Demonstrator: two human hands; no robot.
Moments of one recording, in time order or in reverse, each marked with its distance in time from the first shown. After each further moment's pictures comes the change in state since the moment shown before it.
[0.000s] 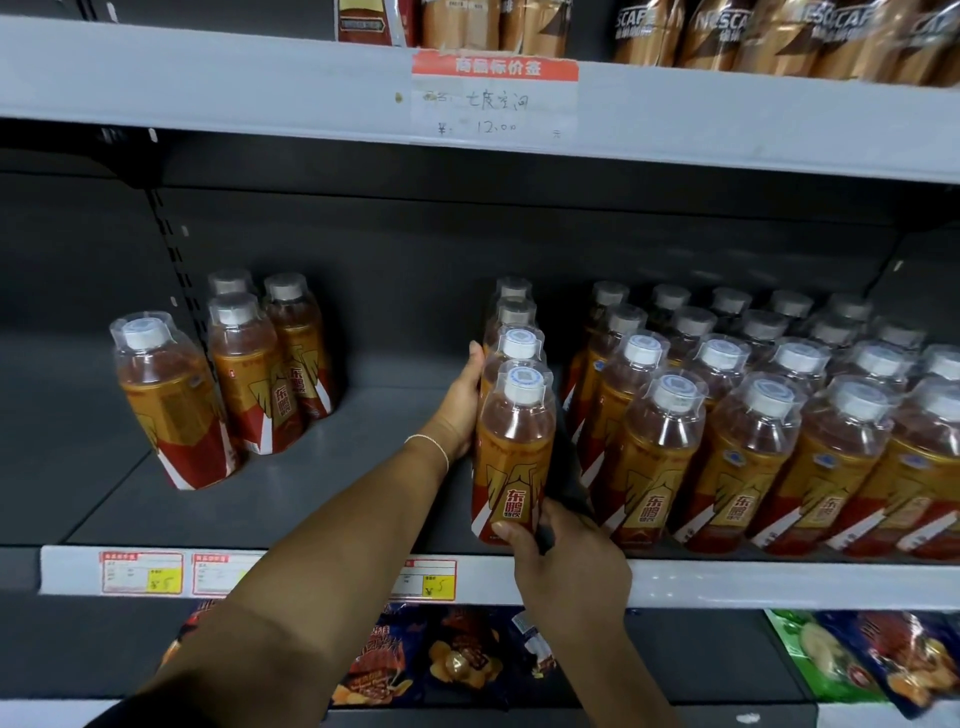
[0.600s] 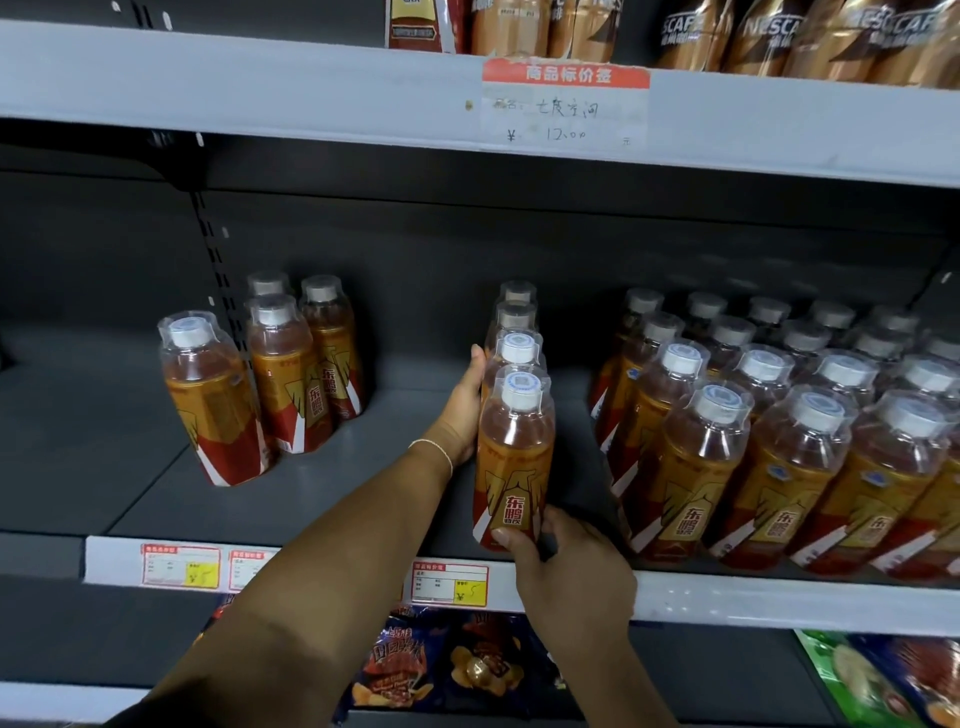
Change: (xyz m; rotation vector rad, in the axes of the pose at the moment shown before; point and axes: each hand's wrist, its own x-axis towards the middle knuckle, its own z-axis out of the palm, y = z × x) left_hand -0.005 0.011 -0.031 0.027 0.054 0.008; right_hand -0.004 -0.020 0.017 0.024 0.050 -0.043
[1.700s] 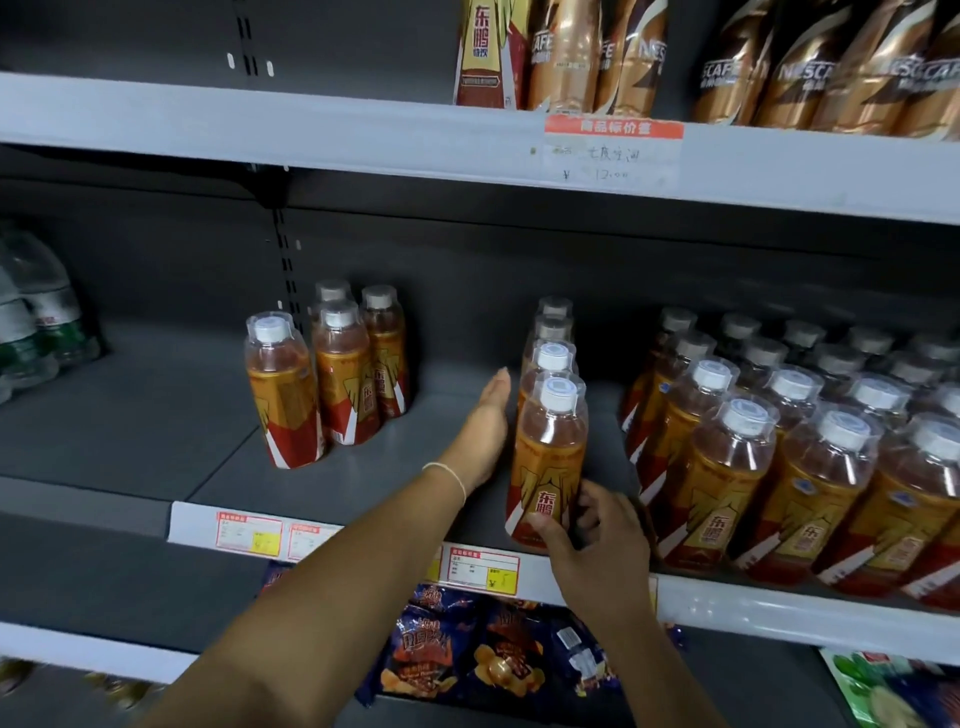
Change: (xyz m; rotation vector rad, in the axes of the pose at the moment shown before) left_hand -0.049 -0.001 0.004 0.297 0.239 0.189; right_hand 0.014 0.007 0.002 0.489 0.024 -0.039
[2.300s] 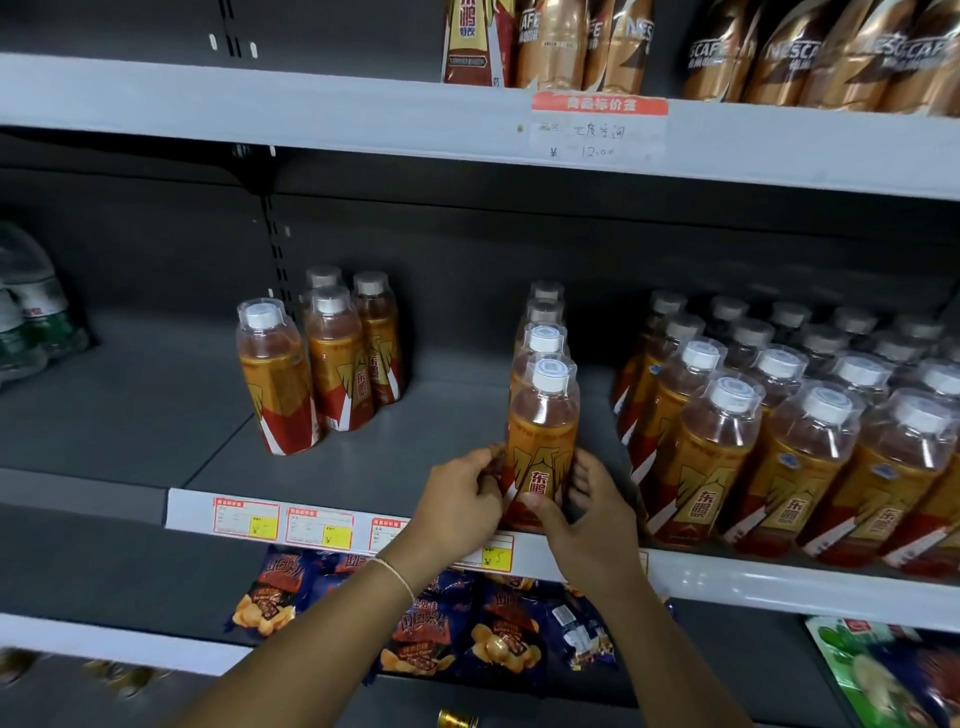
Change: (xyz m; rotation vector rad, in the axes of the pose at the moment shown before) left_hand -0.114 -0.020 -0.024 0.768 0.006 0.322; right_hand 0.006 0.009 0.002 0.240 -0.140 0.035
